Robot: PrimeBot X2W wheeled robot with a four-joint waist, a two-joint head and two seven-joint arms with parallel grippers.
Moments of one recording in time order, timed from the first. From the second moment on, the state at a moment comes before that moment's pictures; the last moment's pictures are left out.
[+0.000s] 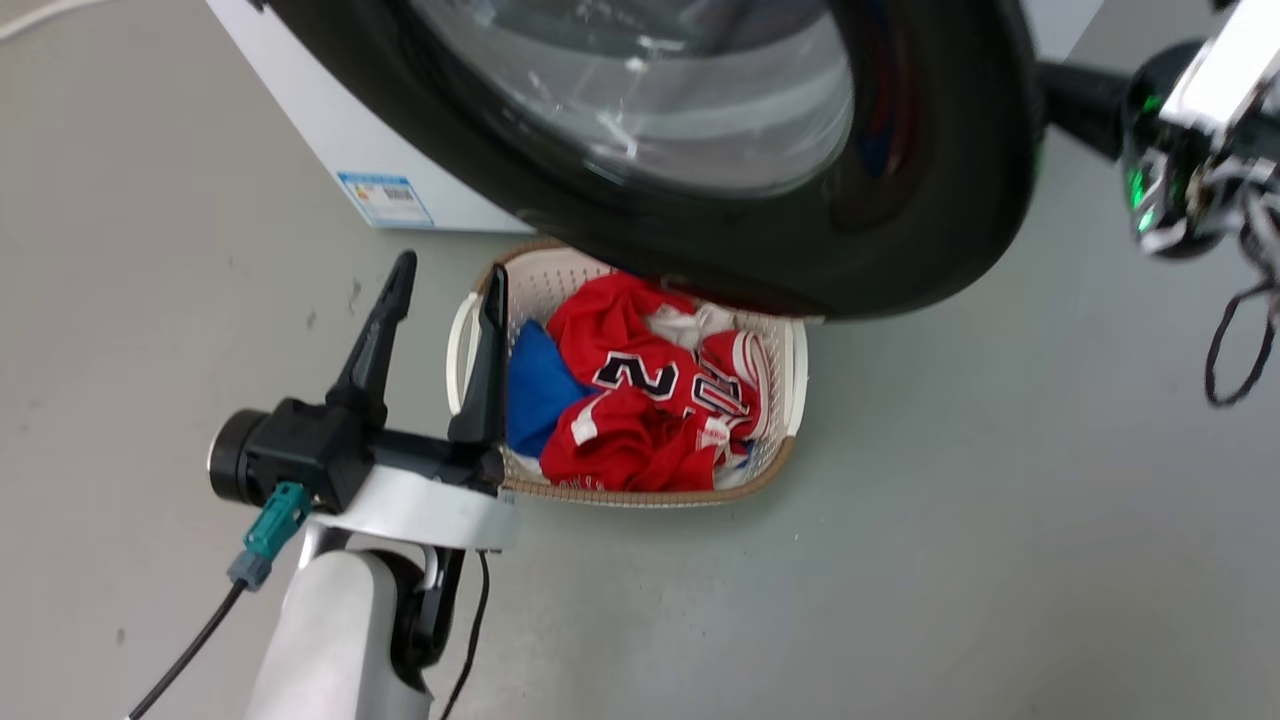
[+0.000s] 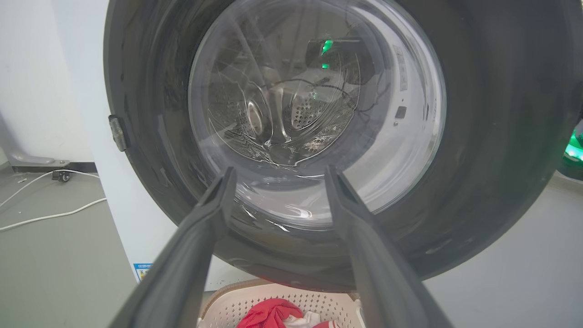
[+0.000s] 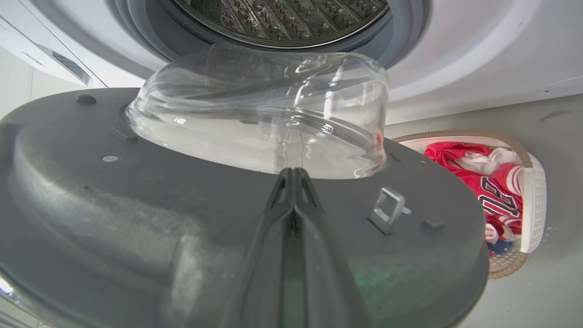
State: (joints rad) left arm -0.31 0.05 -0.12 0.06 -0.17 -0.13 -0.26; right arm -1.13 -0.37 0.35 0.84 1.62 0.13 0.75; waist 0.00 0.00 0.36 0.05
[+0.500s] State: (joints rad) left arm -0.17 0.05 -0.12 0.11 -0.19 -0.13 -0.26; right arm -0.82 -0.29 0.43 0.66 1.63 0.13 0.76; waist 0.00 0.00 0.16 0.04
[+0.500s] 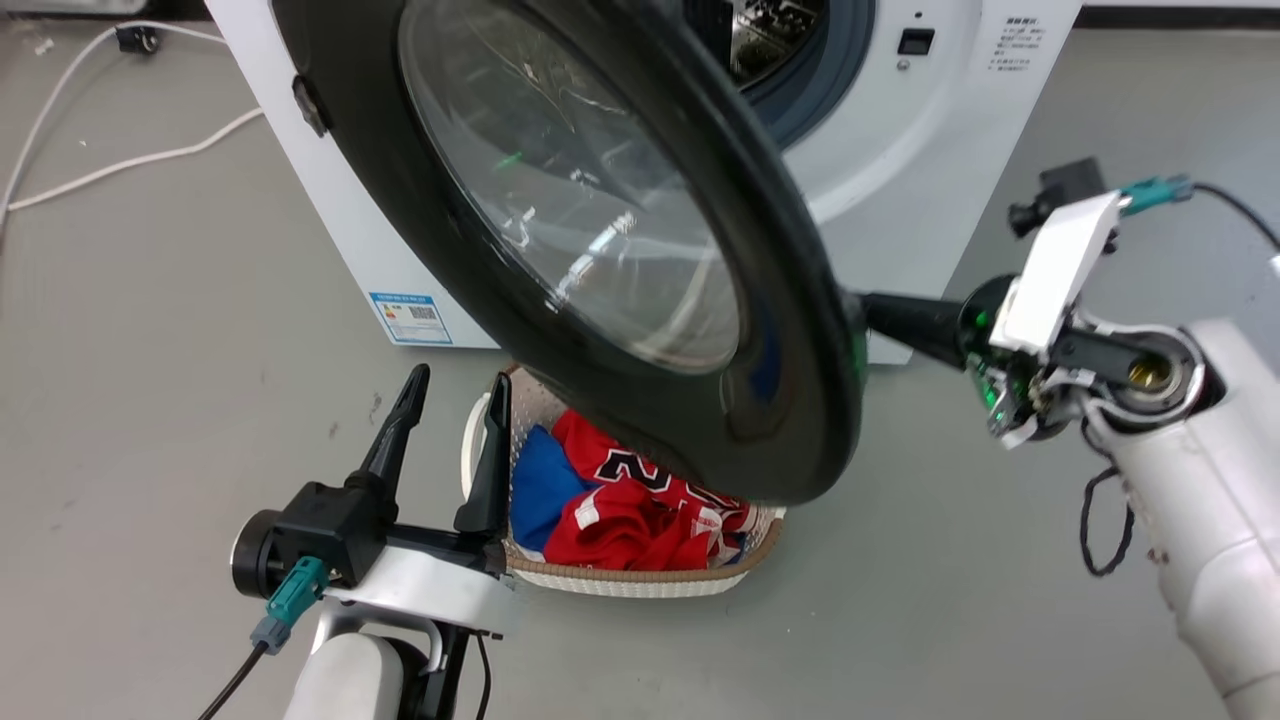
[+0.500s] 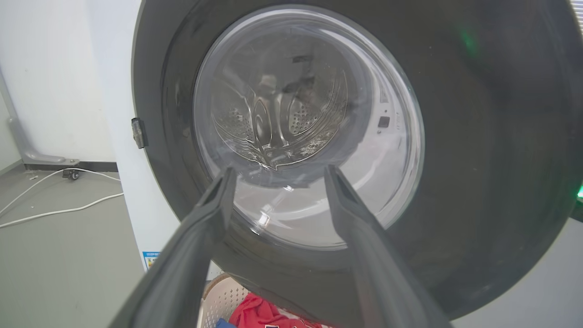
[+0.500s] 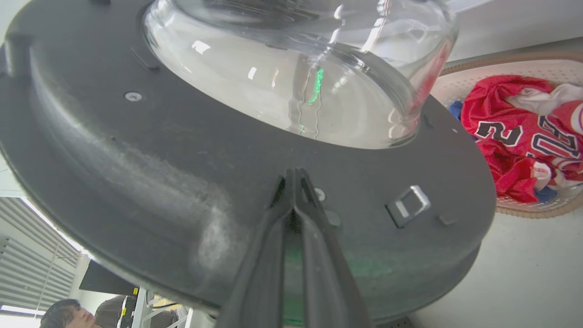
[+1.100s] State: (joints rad) left arm -0.11 0.05 -0.13 0.13 -0.20 -0.13 -0.26; right arm -0.63 -0.20 0.44 0.56 1.62 0.13 0.61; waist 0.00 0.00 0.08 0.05
